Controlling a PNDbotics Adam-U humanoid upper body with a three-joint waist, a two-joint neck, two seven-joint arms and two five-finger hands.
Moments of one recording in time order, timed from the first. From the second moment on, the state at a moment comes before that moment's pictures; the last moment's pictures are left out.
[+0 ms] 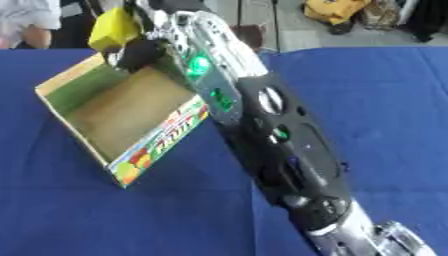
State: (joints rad) left arm -0.15 0.09 0.22 -1.98 -0.10 -0.26 0.02; right arm -1.34 -0.08 0.25 -1.18 1.03 0.30 0.41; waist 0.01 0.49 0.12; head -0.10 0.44
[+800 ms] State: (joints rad) left arm -0.15 0.08 0.21 -1.98 -0.10 -0.26 0.01; right arm -1.31 0.01 0.23 -0.95 1.11 0.24 0.30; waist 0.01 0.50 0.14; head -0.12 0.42
